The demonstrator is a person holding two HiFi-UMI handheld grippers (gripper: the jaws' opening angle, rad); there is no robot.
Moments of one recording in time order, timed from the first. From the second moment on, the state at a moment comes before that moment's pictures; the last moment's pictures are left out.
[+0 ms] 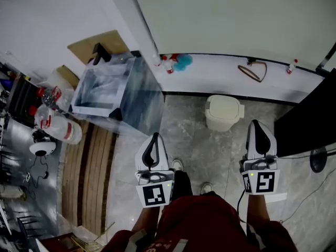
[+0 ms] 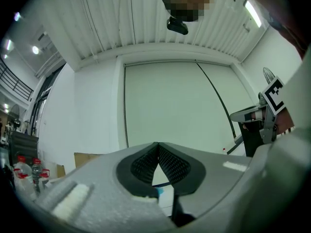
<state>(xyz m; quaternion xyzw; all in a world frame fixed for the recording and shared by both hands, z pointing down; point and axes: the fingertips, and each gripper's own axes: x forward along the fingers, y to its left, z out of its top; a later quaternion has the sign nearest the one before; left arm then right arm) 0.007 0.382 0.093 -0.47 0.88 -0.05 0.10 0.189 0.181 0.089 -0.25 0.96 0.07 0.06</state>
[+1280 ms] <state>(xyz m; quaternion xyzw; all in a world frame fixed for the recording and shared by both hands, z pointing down) -0.257 0.281 0.121 -0.60 0.80 -0.01 0.07 -0.042 0.164 0.102 -0.37 0.93 0.09 -0.01</state>
